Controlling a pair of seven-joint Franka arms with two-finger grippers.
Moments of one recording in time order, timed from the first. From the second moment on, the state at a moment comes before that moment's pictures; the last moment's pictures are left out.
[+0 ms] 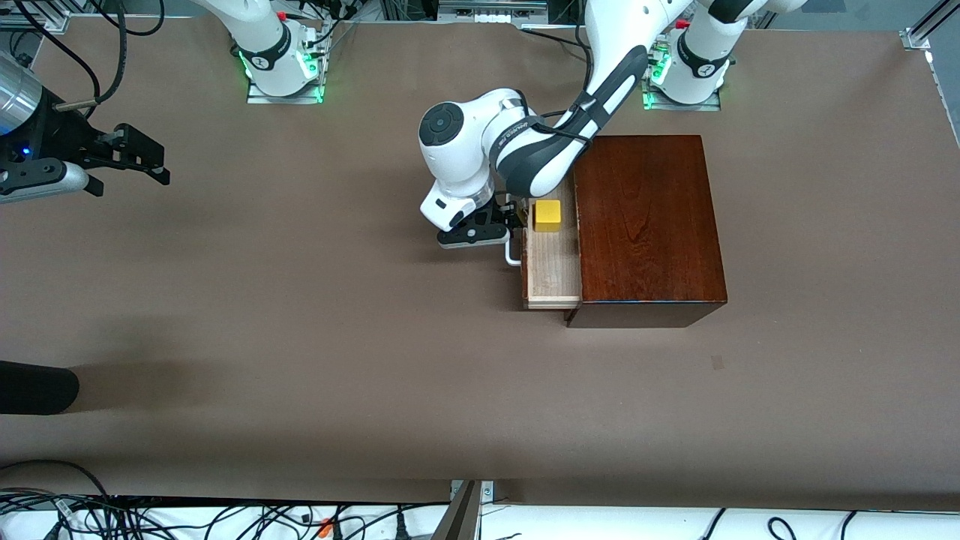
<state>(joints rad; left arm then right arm) -0.64 0.74 -0.29 -1.36 0.39 1.96 -1.09 0.33 0.03 -0.25 -1.54 0.06 1.57 -0.09</state>
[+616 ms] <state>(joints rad) -0.67 0.77 -0.29 -1.32 0.37 1.96 -1.09 0.33 0.03 -0.25 -1.54 0.06 1.57 -0.09</state>
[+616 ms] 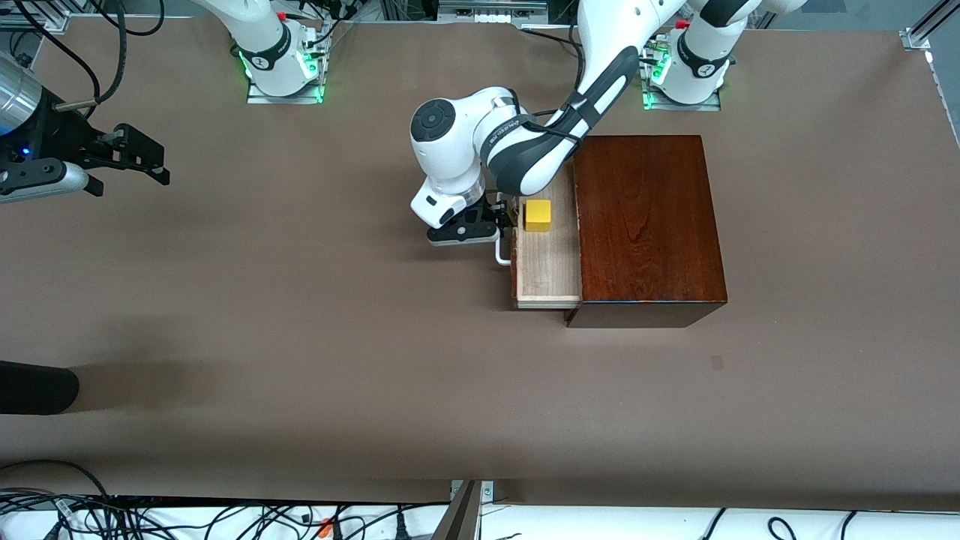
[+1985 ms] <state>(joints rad) -0.62 0.59 -0.32 -1.17 0.13 1.63 -1.09 0.33 0.03 -0.25 -1.54 0.06 1.57 -0.09</state>
